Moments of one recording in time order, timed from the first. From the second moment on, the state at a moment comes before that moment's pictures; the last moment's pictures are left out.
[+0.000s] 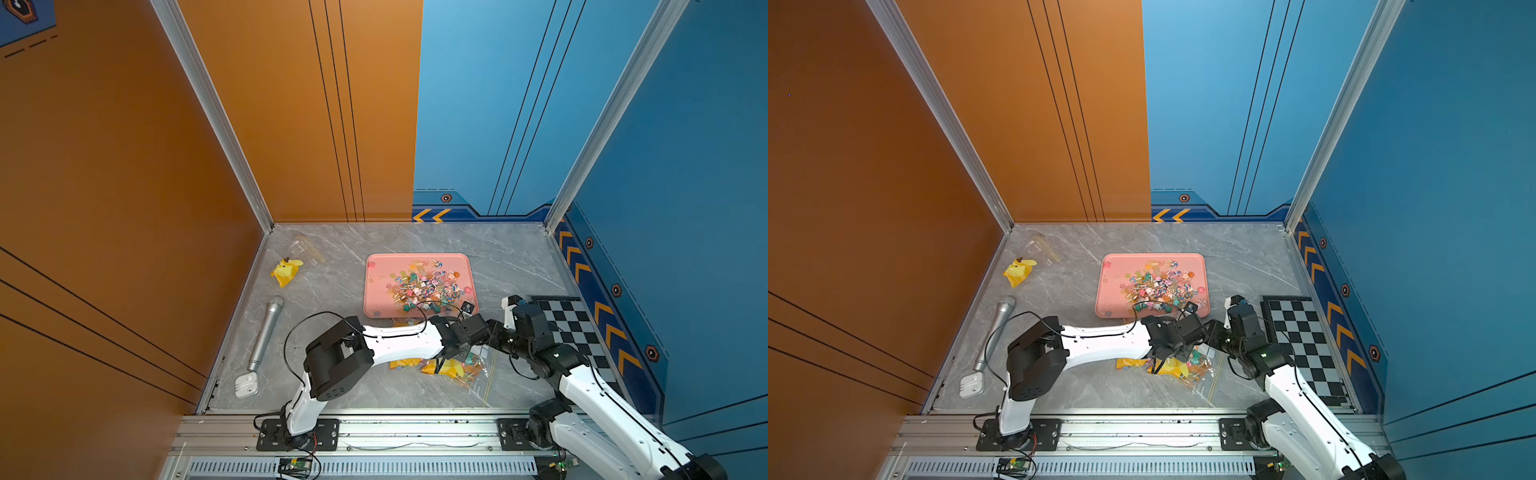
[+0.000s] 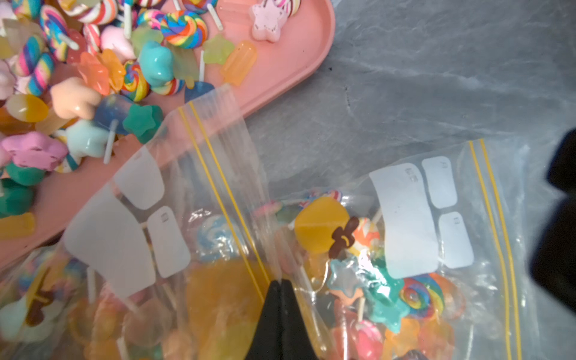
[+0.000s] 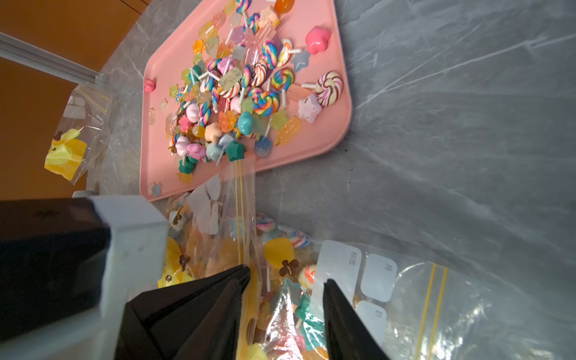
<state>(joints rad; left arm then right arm) -1.16 2.00 1.45 -0.57 -0.31 -0.59 0.35 0.83 0.46 -0.40 -0.19 0.71</state>
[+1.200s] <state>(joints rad) -1.08 1.72 1.08 -0.19 -0.14 -0.68 0.53 1.07 0.44 -0.10 -0.27 0.77</state>
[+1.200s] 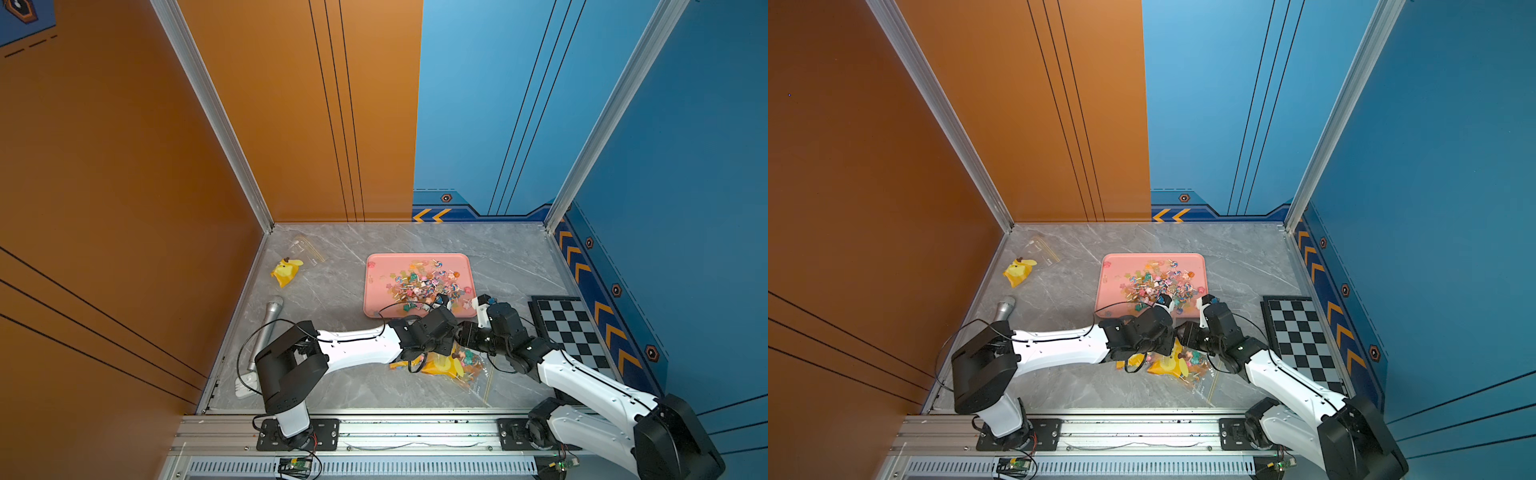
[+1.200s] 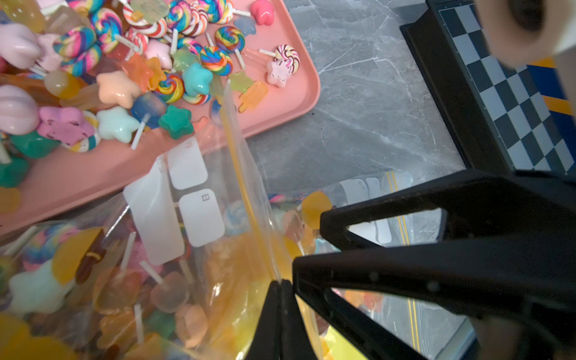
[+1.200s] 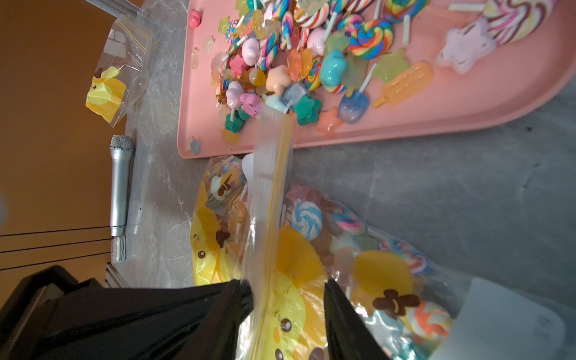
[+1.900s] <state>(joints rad) -1.07 1.69 1.05 -0.15 -0.12 -0.69 0.54 1.14 0.46 -0.07 -0.27 0.77</state>
